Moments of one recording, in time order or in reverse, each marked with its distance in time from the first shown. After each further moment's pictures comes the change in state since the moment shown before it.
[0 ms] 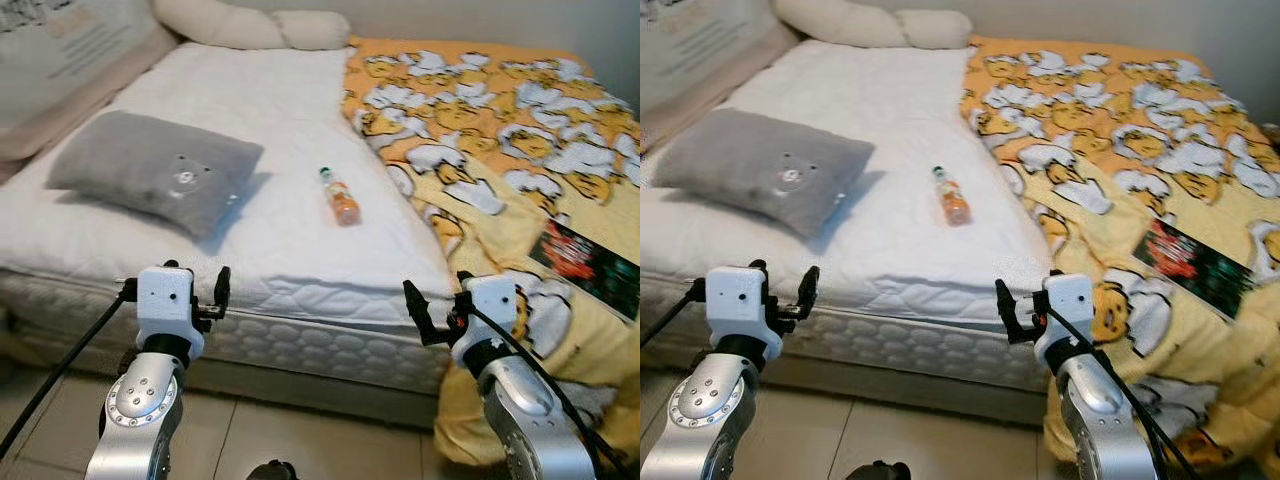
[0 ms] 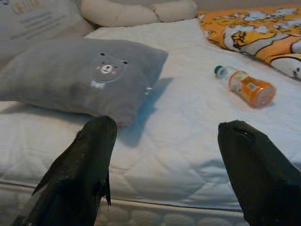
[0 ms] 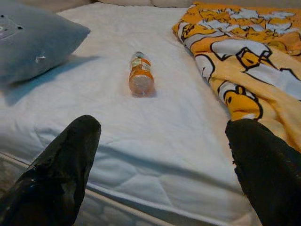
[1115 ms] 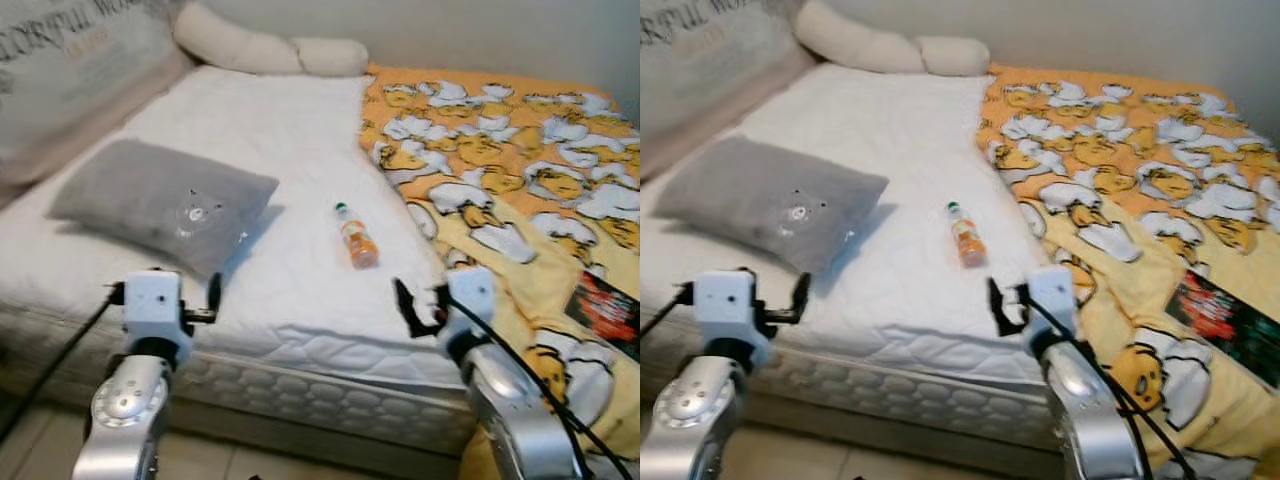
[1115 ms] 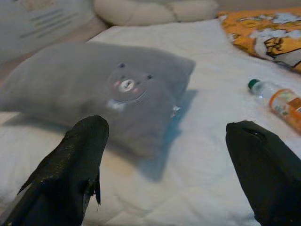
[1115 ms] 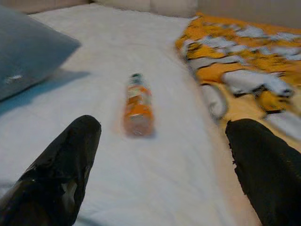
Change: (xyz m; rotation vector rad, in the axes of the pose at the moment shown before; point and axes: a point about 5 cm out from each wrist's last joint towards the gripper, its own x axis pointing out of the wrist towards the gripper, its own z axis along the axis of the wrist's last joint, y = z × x) left arm -0.002 0.008 -0.004 -0.013 0.048 0.021; right arm 0.014 0.012 0.003 -0.075 0.027 0.004
